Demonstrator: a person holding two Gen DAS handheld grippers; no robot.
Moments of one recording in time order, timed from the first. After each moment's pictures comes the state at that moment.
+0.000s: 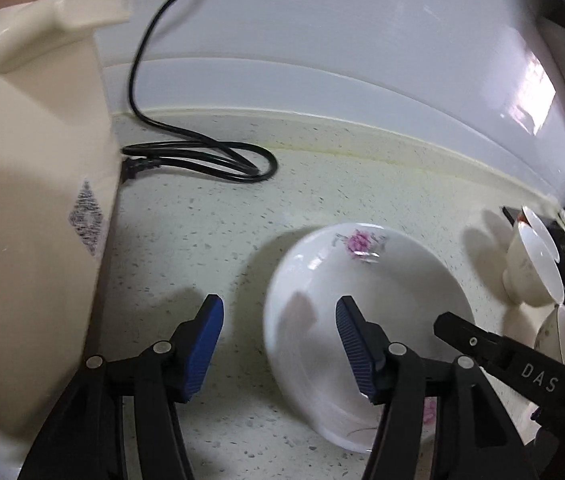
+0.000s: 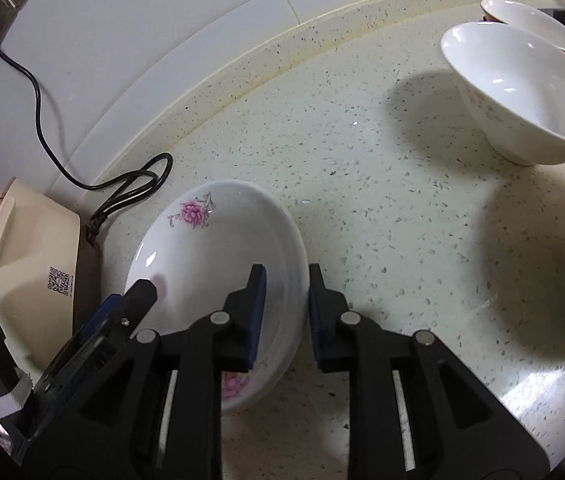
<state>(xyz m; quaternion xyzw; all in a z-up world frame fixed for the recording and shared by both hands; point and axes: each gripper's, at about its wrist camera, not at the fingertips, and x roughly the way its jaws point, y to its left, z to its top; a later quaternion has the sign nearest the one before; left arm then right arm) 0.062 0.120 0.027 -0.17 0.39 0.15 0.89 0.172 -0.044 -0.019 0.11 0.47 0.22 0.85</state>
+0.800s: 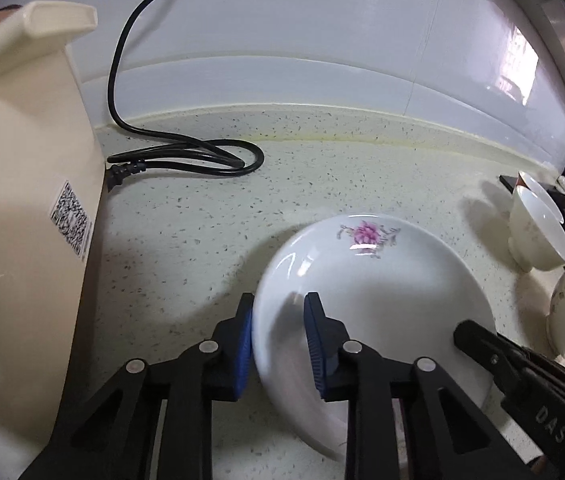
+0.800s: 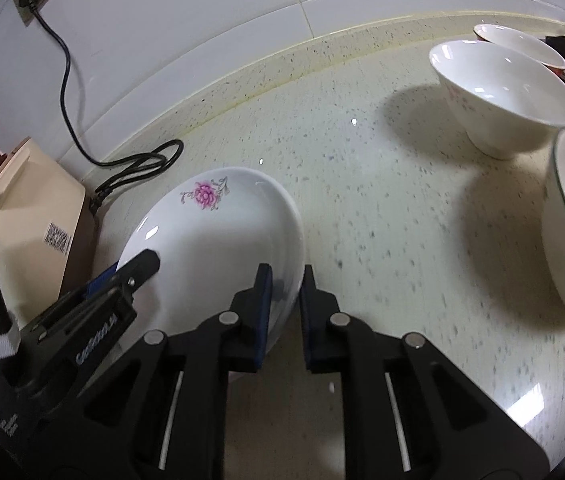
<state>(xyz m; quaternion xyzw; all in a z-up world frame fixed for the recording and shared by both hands) 0.048 0.114 0.022 -0.11 0.40 0.14 0.90 0.128 -0.055 -0.019 0.07 0.43 0.23 0.87</state>
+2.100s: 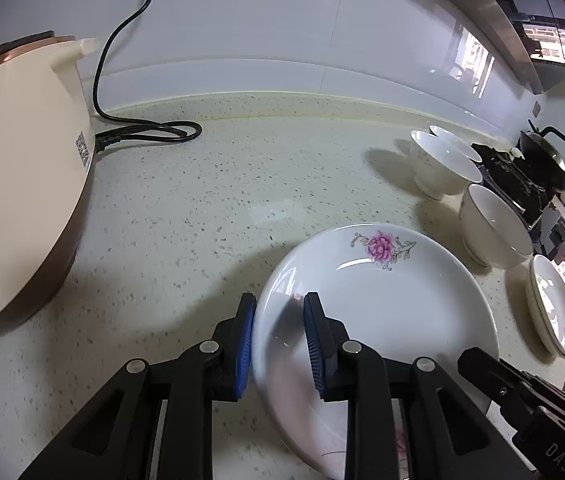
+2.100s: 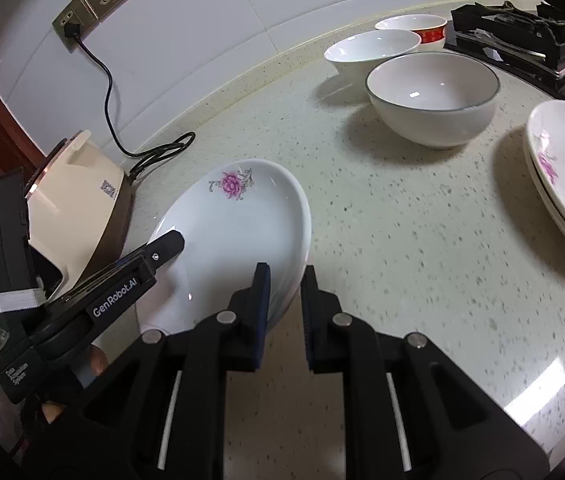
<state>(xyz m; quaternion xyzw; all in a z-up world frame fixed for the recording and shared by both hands) -0.036 0.045 0.036 -0.11 0.39 0.07 0.91 0.002 -0.146 -0.010 0.13 0.41 0.22 0.88</state>
